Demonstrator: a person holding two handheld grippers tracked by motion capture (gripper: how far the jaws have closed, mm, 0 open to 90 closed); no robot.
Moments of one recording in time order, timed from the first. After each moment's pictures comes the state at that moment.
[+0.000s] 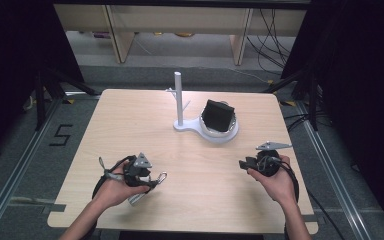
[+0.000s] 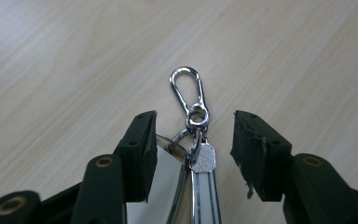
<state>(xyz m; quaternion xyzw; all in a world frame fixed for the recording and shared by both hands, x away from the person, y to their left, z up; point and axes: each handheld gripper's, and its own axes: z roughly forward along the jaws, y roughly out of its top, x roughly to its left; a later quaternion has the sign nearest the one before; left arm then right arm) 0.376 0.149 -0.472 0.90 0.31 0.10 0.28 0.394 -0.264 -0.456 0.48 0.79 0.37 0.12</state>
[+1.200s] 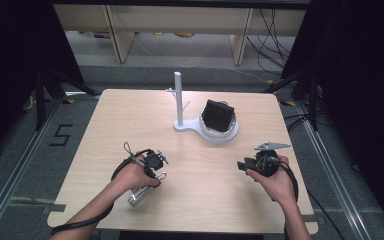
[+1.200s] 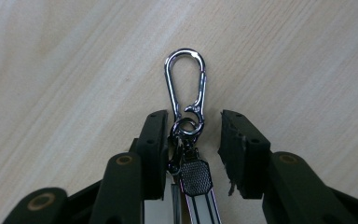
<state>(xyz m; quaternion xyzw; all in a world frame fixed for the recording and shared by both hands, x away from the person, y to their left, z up) 0.410 0.109 -0.479 0.95 0.30 0.05 0.11 0.395 -0.262 -0.457 0.47 0.79 0.37 0.11</state>
